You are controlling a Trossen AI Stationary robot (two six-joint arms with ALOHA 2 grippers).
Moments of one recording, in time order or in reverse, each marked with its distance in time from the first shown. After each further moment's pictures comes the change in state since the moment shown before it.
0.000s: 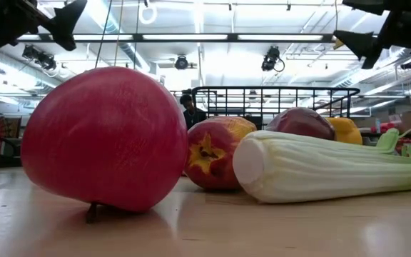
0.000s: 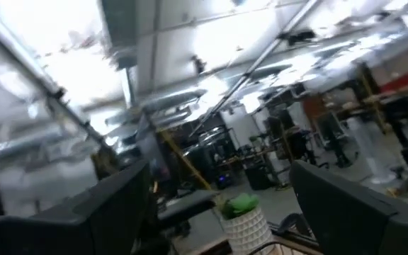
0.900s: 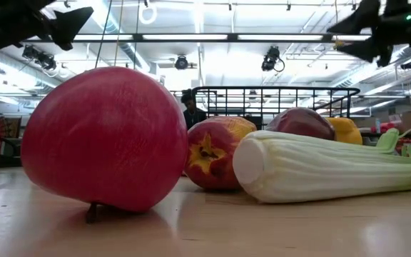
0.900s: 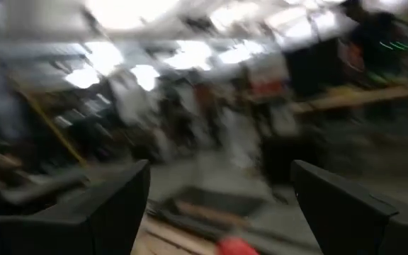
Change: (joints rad) left arm 0.019 0.000 0.000 0.018 -0.202 0.275; right arm -0.088 0.112 0.207 -0.355 0.403 -0.067
